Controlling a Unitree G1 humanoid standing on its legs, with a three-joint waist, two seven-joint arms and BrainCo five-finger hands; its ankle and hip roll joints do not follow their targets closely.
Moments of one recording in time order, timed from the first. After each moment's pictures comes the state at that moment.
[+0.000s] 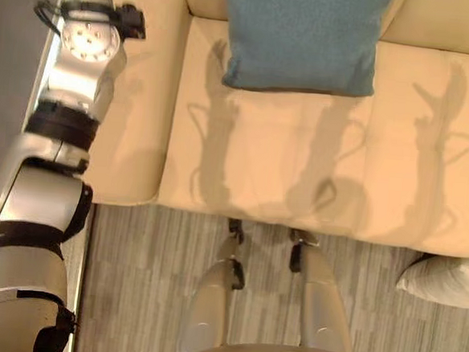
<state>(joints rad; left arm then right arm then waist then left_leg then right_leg) -0.92 0.81 -0.24 0.45 -0.53 -0.21 0.31 -0.88 -0.98 0.23 0.56 0.25 -0.07 -0.42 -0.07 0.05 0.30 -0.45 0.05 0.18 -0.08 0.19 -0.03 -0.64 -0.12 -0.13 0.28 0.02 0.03</state>
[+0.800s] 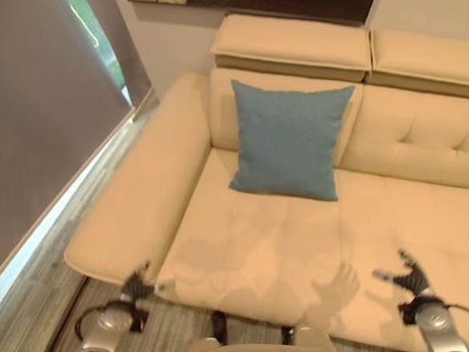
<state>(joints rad) 0.12 0.36 -0.12 0.96 0.03 -0.08 0.07 0.09 -0.50 0.08 0.79 -0.11 -0.09 -0.09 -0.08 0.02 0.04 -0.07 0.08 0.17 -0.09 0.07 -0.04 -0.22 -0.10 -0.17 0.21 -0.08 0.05</state>
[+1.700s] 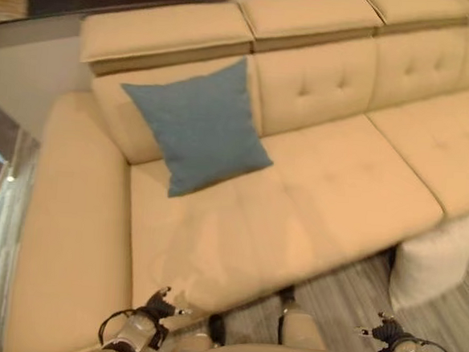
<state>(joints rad) -0.07 0.29 -0.23 1.14 0.10 -0.05 0.09 -0.04 -0.37 0.17 1.20 -0.17 0.01 -0.10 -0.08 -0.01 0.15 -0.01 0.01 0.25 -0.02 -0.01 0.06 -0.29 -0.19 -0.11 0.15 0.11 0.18</state>
